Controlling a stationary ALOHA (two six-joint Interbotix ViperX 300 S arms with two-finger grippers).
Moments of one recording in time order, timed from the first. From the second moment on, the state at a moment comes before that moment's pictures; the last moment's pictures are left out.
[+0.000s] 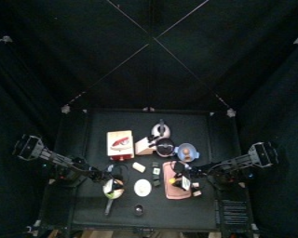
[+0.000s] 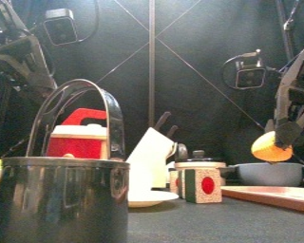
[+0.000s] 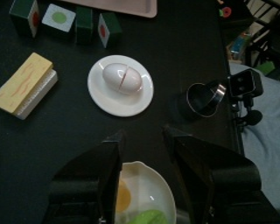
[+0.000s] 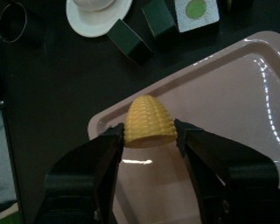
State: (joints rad) left arm -0.30 -0.36 1.01 1.02 0.03 -1.45; right arm 0.17 -0.30 1.09 0.53 0.02 0.03
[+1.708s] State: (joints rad) left arm -0.54 -0.22 0.92 0.56 0.52 -1.13; right arm 0.13 -0.25 1.05 0.44 0.06 0.03
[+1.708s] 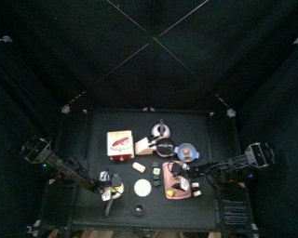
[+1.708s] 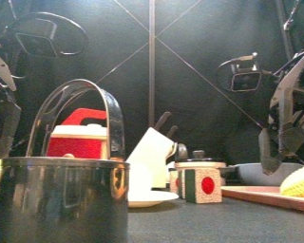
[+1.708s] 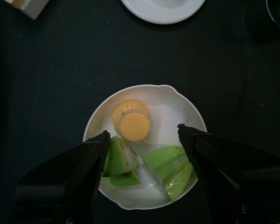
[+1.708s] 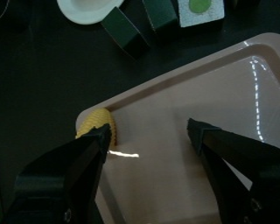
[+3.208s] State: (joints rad) left arm -0.51 -0.16 0.82 0.60 0.60 -1.06; right arm 0.13 -0.23 1.05 0.44 0.06 0.03
